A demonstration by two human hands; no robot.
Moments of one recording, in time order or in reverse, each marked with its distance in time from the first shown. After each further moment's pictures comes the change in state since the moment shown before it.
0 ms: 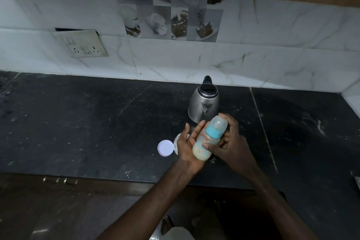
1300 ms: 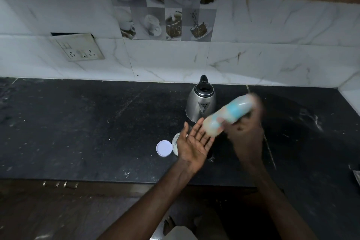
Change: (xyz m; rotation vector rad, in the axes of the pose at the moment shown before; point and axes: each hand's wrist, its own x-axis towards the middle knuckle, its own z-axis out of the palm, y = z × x) left_hand 0.006 -0.008 0.004 0.062 0.019 0.028; right_hand 0.009 -0.026 -0.023 0.069 0.483 -0.014
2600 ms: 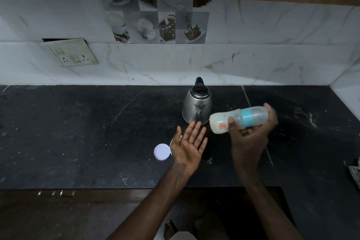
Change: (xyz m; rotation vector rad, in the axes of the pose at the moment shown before) left_hand 0.001 0.006 -0.009 -0.048 -0.036 0.018; right_hand -0.016 0.008 0.010 -0.018 0.246 -0.053
